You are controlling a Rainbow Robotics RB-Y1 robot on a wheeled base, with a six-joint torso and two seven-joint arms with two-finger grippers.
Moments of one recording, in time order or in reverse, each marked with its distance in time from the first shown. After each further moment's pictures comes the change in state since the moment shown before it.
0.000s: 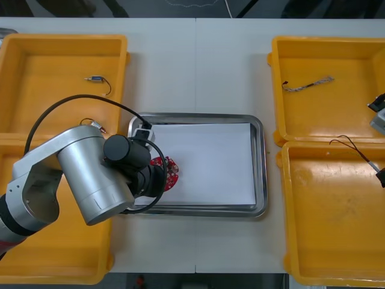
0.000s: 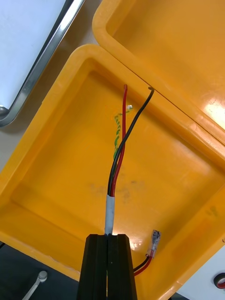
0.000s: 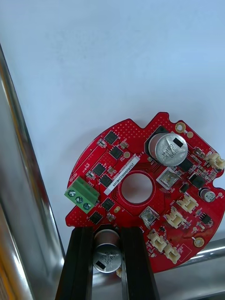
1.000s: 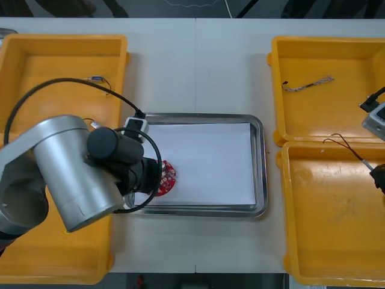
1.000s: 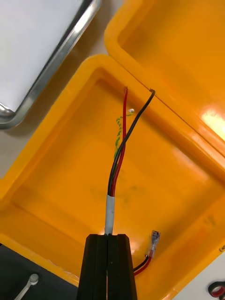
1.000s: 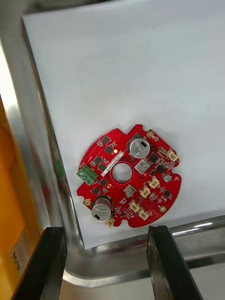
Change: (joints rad) right arm -0.036 0.000 0.034 -0.025 0.000 0.000 0.005; left arm 0.001 0.000 0.082 -0.165 -0.010 0.161 0.000
